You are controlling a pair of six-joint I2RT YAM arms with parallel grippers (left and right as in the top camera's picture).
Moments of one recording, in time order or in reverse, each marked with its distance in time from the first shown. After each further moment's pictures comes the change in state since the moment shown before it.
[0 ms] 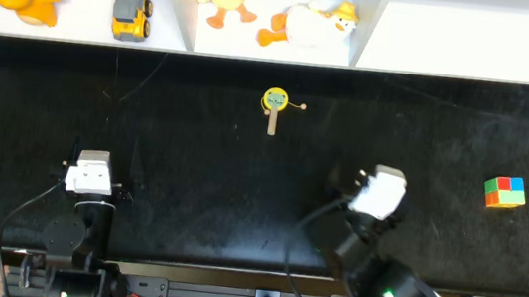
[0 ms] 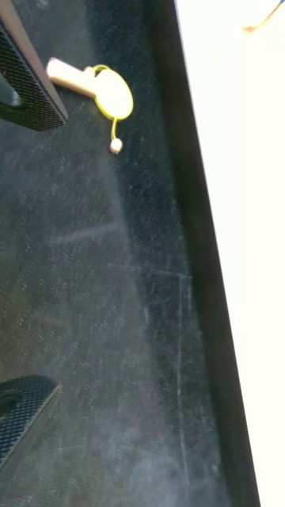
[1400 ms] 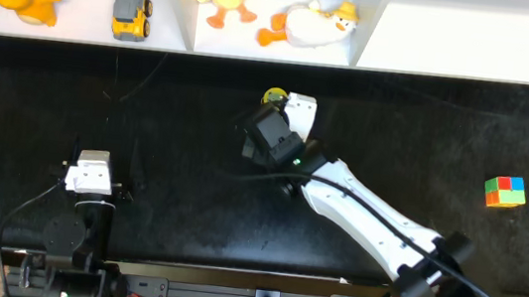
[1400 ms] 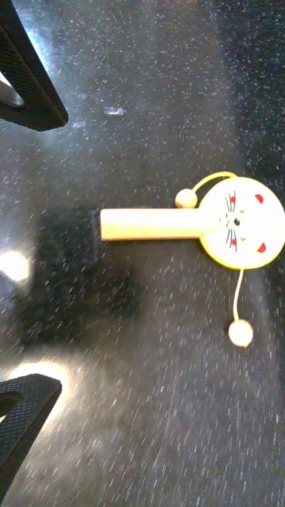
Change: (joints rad) left arm 0.000 0.000 0.000 0.000 0.000 0.000; right arm -0.162 0.904 0.606 -0.088 -0.650 0.078
